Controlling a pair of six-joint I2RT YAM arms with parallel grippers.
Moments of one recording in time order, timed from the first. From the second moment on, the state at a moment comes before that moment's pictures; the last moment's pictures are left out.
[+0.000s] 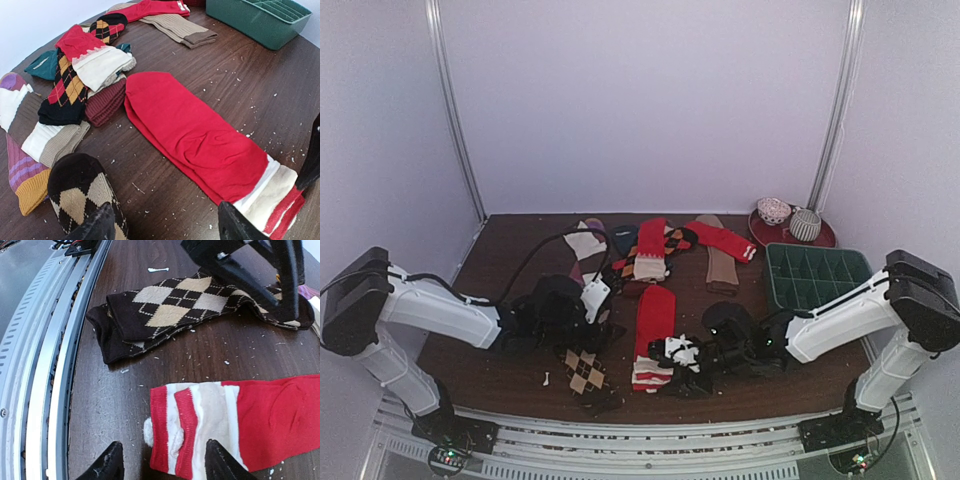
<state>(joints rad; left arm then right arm) -0.98 1.54 0.66 0.29 -0.14 -0.07 1.06 1.60 0.61 0.31 -0.32 -0.29</state>
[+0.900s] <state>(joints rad) -0.98 1.56 0.66 0.29 -0.14 -0.07 1.09 1.68 0.63 0.34 -0.22 -0.33</state>
